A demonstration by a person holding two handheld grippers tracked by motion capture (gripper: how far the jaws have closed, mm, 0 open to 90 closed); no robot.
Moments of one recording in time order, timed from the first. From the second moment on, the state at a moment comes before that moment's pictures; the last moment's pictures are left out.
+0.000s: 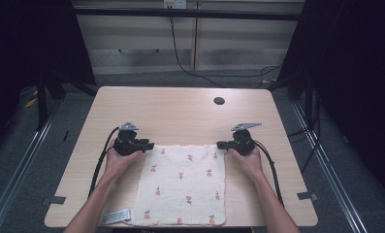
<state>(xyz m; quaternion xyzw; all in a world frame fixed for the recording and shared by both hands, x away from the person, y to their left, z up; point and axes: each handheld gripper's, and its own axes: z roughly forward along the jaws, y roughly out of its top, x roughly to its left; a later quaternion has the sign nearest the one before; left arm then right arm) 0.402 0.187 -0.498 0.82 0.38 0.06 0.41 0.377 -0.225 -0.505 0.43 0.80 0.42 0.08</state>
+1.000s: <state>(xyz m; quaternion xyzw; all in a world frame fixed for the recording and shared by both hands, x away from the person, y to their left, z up) 0.393 0.192 -0.494 0.81 0.39 0.06 0.43 0.377 -0.233 -0.482 0.43 0.78 0.45 0.09</state>
